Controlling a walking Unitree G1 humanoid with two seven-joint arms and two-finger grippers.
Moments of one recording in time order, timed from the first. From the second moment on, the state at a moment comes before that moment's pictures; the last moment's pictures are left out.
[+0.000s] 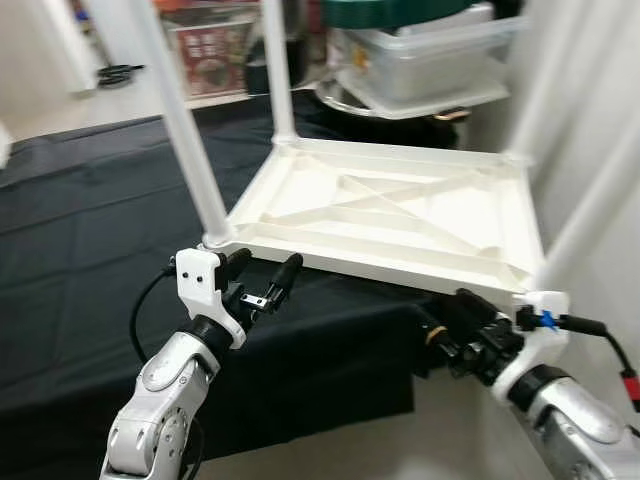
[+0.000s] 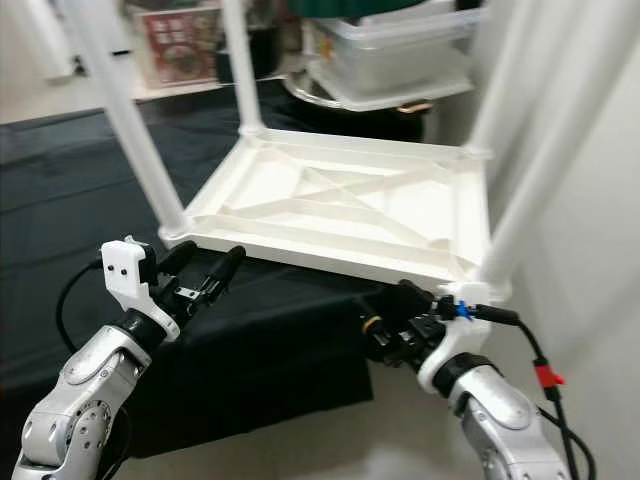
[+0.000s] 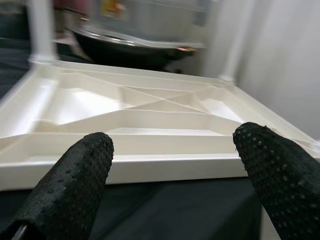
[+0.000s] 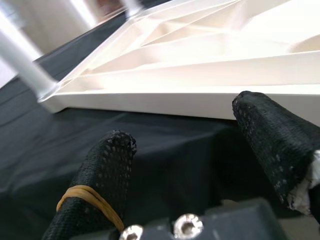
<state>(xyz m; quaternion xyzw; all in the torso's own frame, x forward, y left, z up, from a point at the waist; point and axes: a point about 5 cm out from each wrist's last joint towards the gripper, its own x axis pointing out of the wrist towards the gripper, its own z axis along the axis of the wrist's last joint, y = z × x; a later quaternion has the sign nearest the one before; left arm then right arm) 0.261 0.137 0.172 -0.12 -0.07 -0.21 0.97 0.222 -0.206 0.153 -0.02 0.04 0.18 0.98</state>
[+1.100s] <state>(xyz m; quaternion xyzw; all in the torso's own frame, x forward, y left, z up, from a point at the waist) 0.264 0.142 0.173 -0.14 -0.08 -0.19 0.97 0.219 -0.218 0.151 -0.07 0.04 0.12 0.99</state>
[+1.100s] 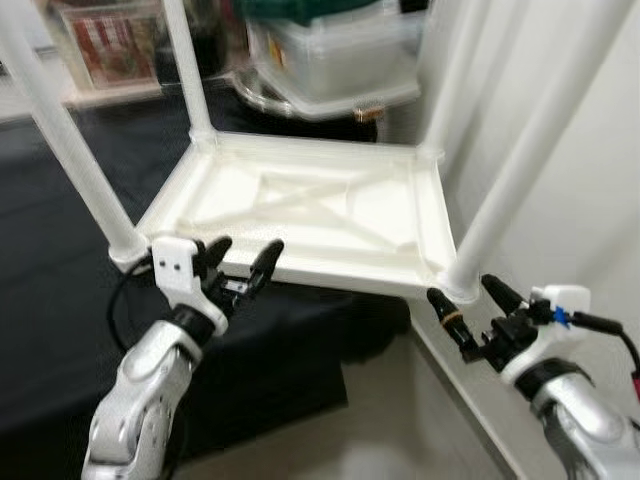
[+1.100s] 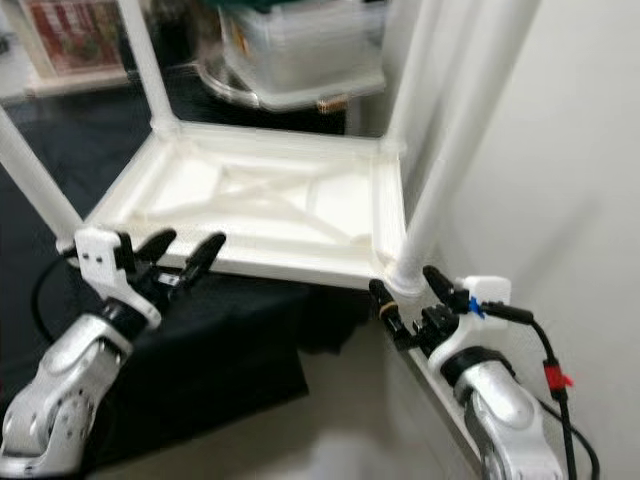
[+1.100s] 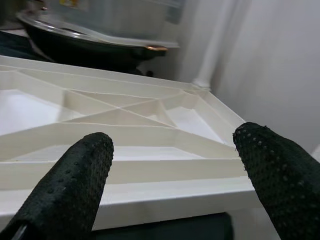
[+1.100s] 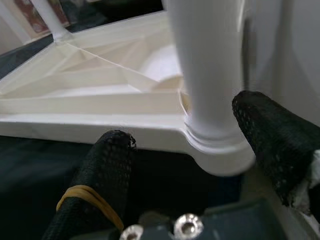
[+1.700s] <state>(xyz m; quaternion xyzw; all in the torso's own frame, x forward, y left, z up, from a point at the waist) 0.264 0.141 0.172 -0.14 -0.08 -0.19 0.97 0.249 -0.232 0.168 -0.10 -0.01 0.07 0.99</state>
